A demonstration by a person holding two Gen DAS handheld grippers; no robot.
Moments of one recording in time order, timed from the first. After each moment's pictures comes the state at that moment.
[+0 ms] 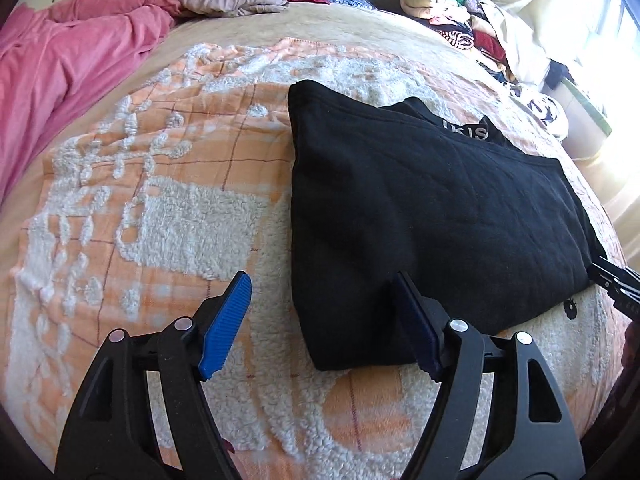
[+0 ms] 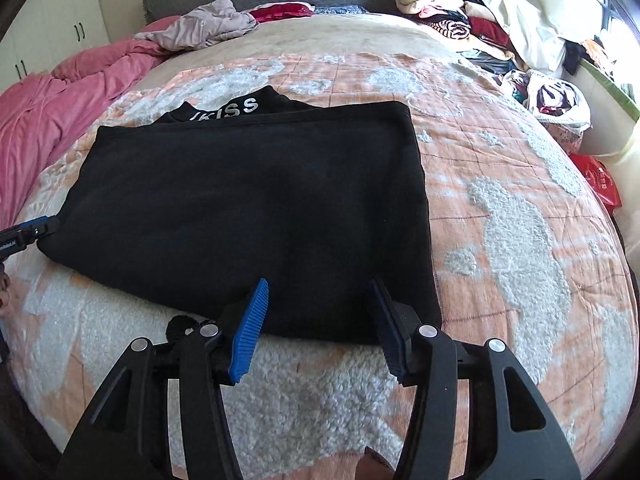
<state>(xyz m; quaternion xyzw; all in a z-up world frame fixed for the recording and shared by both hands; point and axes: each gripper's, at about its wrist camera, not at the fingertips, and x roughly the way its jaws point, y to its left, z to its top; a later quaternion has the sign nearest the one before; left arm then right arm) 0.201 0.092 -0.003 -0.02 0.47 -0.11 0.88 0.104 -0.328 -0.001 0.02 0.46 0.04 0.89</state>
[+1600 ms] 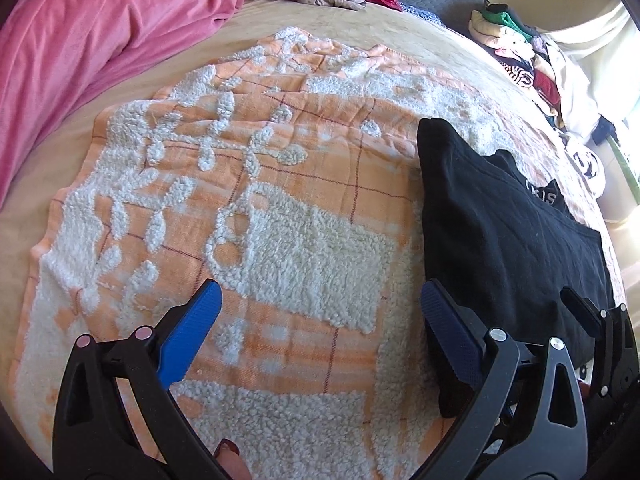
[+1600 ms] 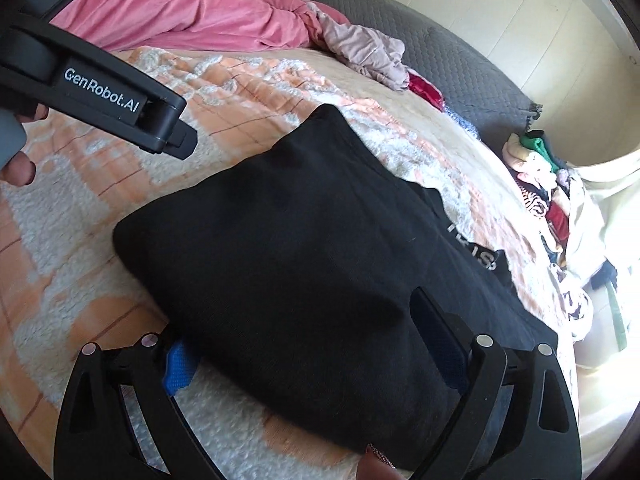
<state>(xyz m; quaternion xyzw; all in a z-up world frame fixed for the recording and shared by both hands) 0.239 0.162 -0.007 -0.10 0.48 -0.02 0.87 0.149 -0.042 -0.025 -0.27 0.34 0.14 0.89</state>
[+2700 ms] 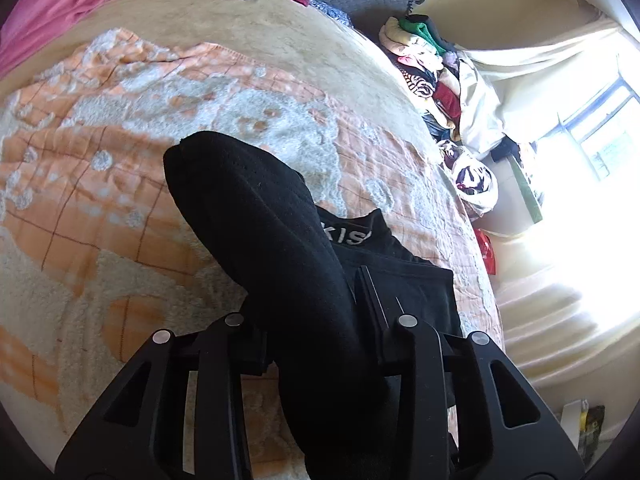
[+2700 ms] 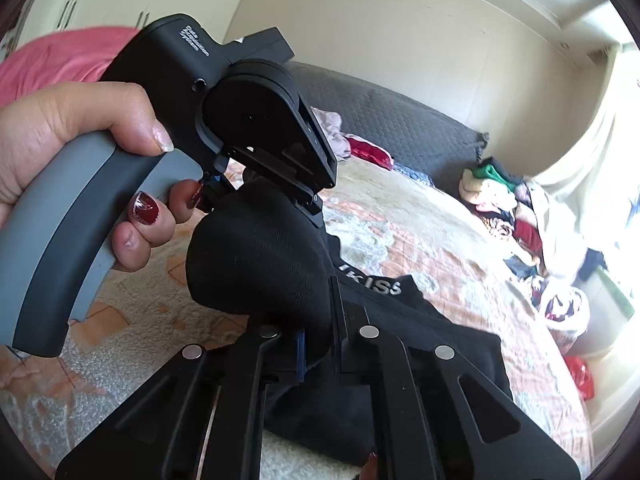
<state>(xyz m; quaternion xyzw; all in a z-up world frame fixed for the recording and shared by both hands) 0.286 0.002 0.054 -0.22 0.47 -0.20 0.83 0.101 -0.169 0.045 -0.17 0.20 0.12 0.96</state>
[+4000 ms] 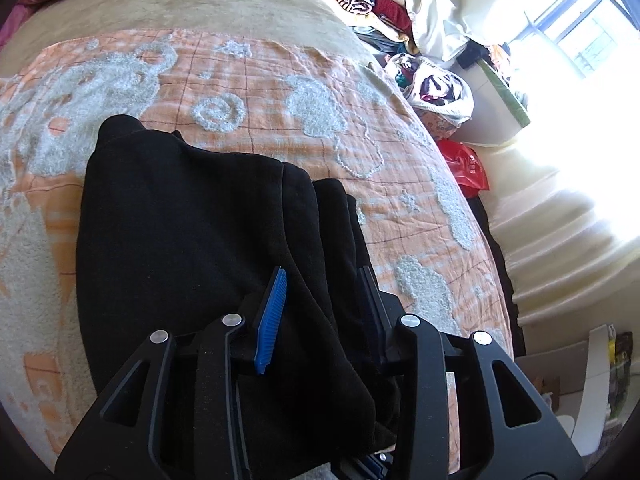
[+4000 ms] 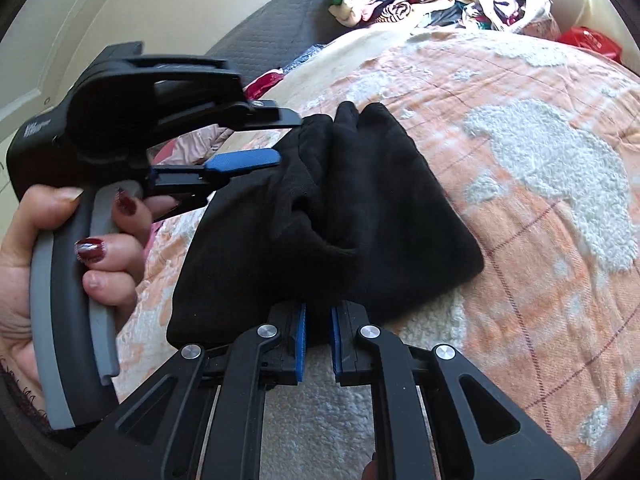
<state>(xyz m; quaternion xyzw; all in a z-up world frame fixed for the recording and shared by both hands) 0.281 -0.195 0.041 -0.10 0.52 -0.28 0.80 0.075 -0.360 -0.010 0.33 0.36 0.07 0.87</state>
